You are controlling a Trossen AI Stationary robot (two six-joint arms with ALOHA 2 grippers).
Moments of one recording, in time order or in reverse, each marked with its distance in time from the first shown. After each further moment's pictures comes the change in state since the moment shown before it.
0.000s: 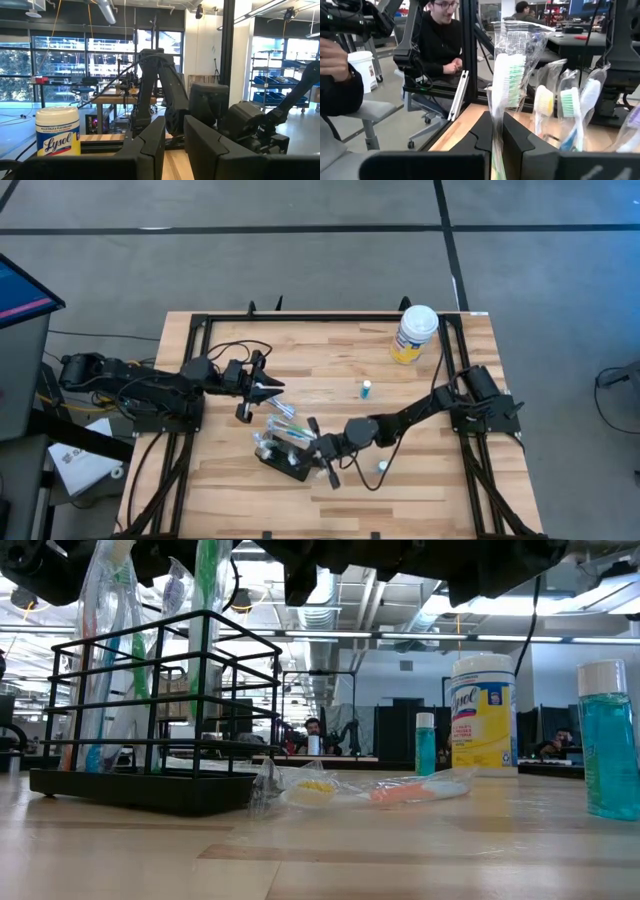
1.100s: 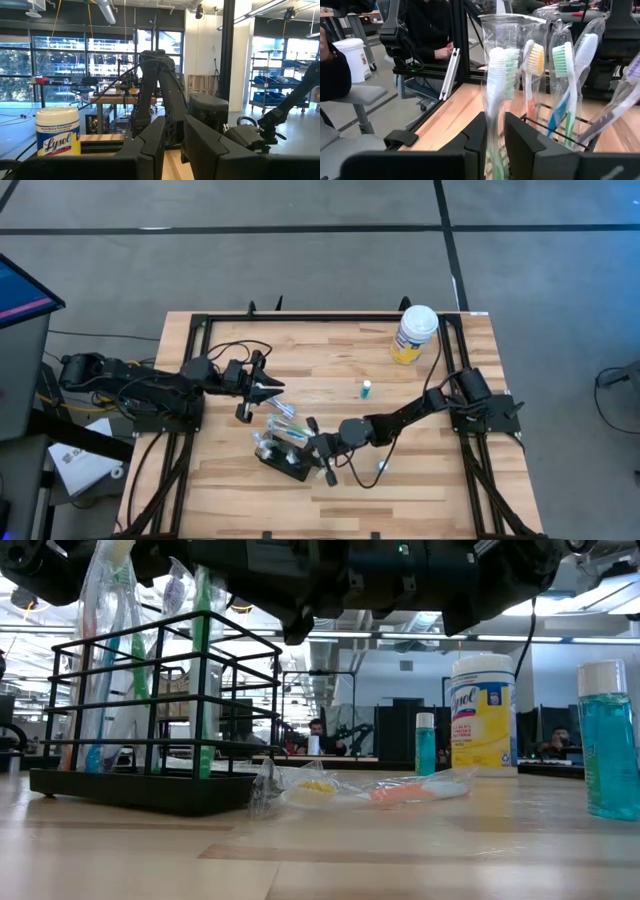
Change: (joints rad) left arm 0.000 0.000 0.000 0.000 0.000 0.000; right arm -0.020 0.057 -0.005 -0.016 0.000 0.014
